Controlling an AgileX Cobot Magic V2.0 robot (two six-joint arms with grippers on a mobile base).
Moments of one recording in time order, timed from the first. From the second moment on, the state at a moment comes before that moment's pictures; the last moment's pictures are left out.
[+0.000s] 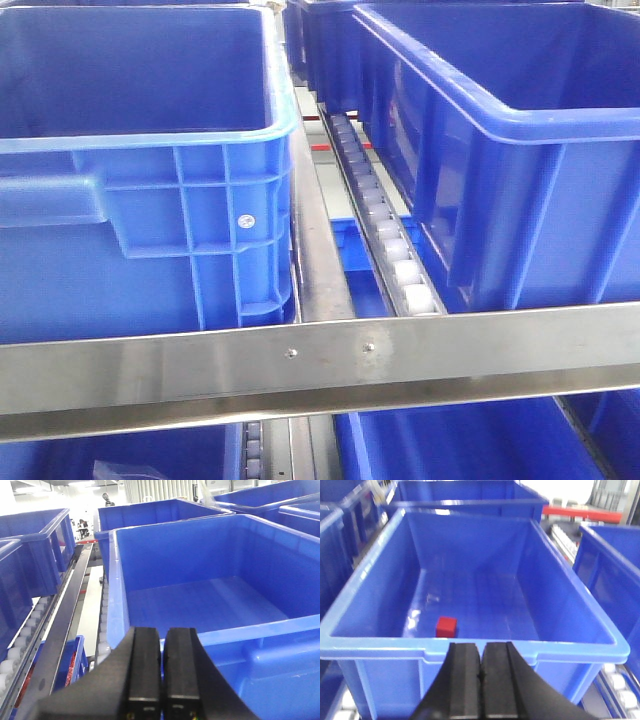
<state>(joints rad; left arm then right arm) -0.10 -0.01 0.01 -0.07 0.00 0.15 0.06 0.12 -0.31 -0.16 0.27 0.11</state>
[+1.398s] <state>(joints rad) -0.10 -0.01 0.01 -0.06 0.00 0.15 0.03 -0.01 0.03 -0.07 0.12 0.13</state>
